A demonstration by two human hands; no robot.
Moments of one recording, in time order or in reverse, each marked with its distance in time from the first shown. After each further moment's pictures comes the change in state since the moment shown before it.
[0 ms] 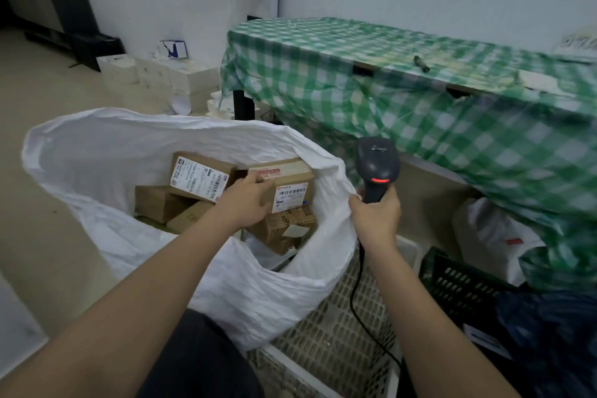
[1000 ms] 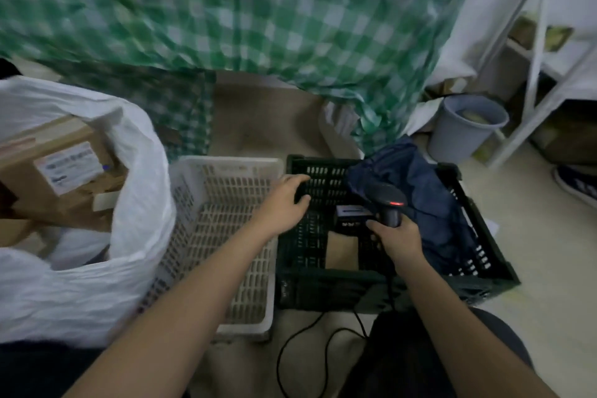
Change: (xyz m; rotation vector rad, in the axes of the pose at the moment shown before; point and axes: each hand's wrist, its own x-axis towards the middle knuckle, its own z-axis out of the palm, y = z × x) left_hand -0.047 0.332 0.141 -0.561 -0.285 0.380; right_hand -0.055 0.186 -0.324 -0.058 0.277 0.515
